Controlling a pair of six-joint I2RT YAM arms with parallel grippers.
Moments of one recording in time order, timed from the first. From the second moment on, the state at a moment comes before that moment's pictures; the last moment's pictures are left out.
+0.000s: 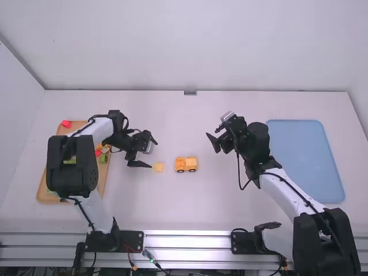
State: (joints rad) left arm 0.08 1.89 1.16 -0.94 0.82 1.90; right arm 0.24 1.31 0.59 0.34 -0.40 -0.30
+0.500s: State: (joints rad) left arm 0.08 1.89 0.82 -0.31 0.91 1.64; right arm 0.29 1.41 0.59 0.28 -0.68 -0.58
